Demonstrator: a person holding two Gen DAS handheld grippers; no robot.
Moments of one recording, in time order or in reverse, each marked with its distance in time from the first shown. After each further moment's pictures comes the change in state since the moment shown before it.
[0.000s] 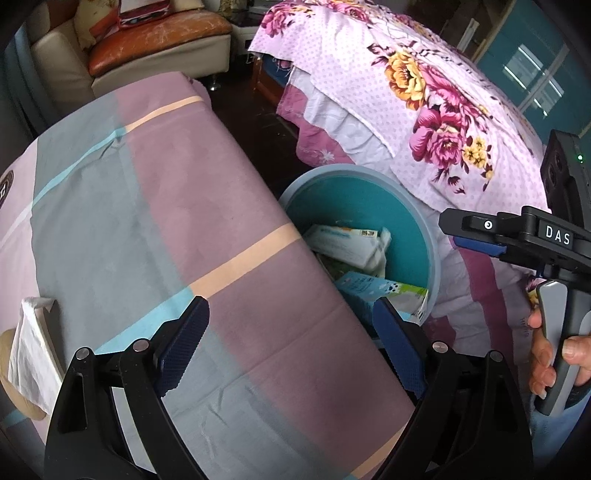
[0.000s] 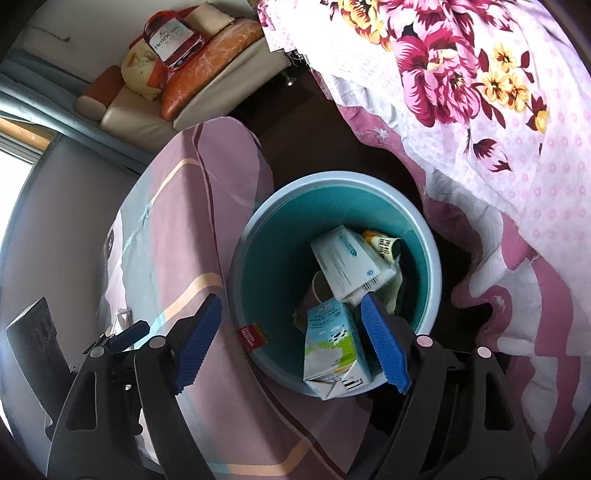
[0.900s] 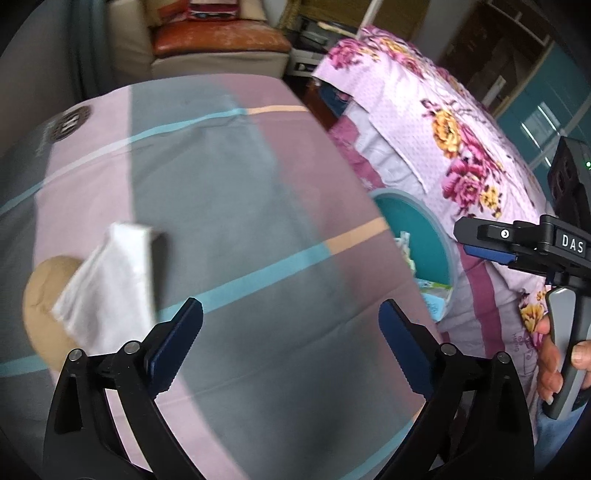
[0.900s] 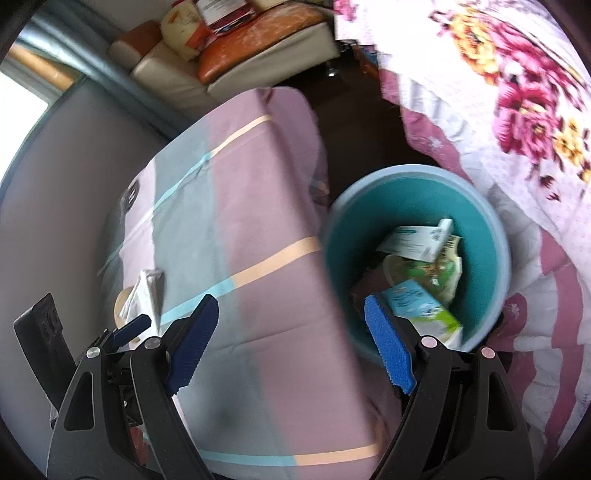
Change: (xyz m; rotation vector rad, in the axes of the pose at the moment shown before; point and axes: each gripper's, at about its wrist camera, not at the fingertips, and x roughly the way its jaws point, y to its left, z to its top) left arm -0.063 0.112 -0.061 -0.185 -0.112 -0.011; right arm 0.020 0.136 -0.037 -0.206 0.062 -0.032
